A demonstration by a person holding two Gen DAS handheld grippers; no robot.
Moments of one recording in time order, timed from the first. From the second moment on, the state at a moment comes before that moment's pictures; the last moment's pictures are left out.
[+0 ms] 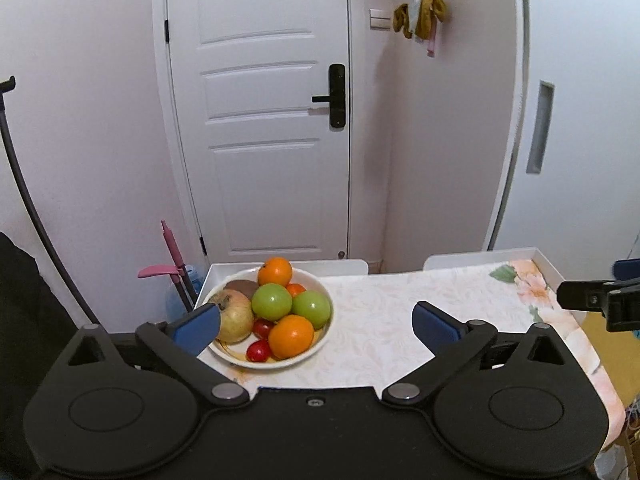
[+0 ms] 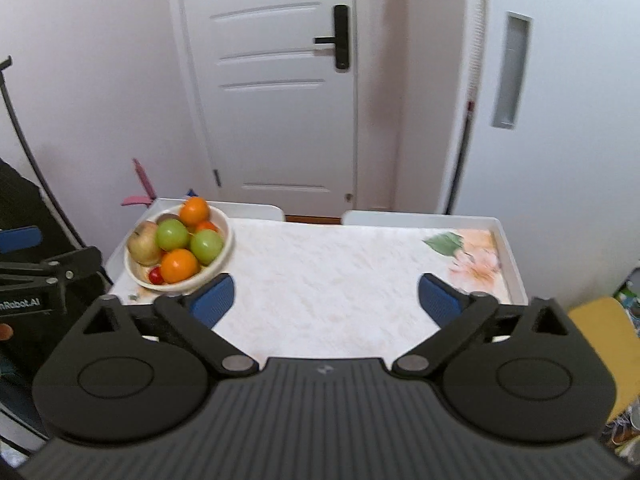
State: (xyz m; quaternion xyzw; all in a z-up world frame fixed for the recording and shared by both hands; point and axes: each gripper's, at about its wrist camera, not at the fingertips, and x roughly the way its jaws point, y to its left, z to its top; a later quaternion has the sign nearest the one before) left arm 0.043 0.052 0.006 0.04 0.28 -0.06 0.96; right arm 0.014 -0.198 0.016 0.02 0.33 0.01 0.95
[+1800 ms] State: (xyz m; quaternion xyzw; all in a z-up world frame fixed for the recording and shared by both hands) left arm 0.021 0.050 0.004 0.03 0.27 -0.05 0.96; right arm 0.000 -0.207 0.008 0.04 0.34 -0.02 0.94
